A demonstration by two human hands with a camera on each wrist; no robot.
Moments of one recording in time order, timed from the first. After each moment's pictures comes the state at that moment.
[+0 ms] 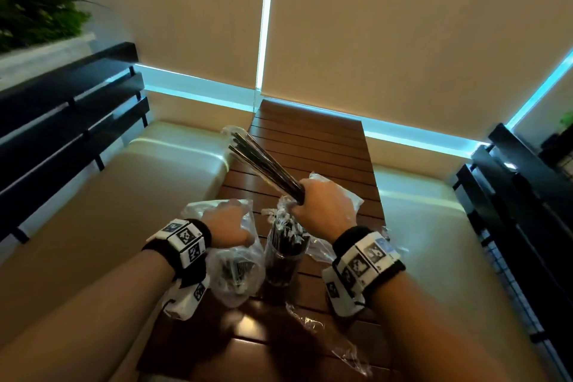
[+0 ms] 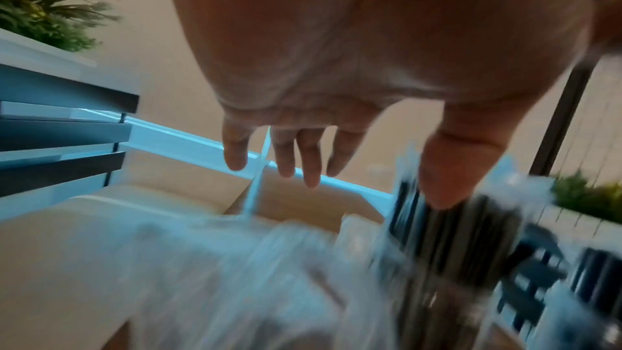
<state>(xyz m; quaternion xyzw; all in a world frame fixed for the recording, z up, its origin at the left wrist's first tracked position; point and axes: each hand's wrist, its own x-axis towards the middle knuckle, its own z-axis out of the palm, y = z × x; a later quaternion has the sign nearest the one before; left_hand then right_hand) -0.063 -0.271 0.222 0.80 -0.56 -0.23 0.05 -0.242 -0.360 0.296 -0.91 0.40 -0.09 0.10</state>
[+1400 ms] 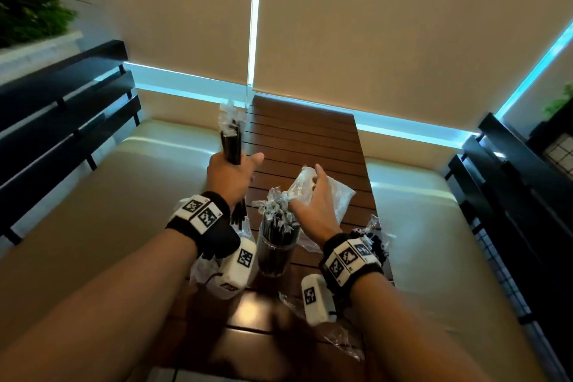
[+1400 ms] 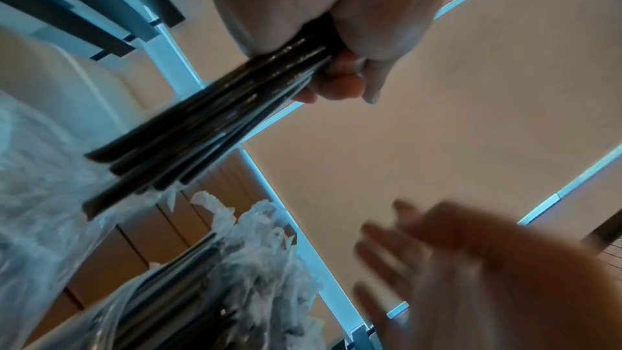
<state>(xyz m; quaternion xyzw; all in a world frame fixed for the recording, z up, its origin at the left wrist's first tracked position) -0.101 -0.302 0.272 0.69 -0.27 -0.18 0.65 -0.256 -0.374 0.227 -0.75 0.43 -0.29 0.41</state>
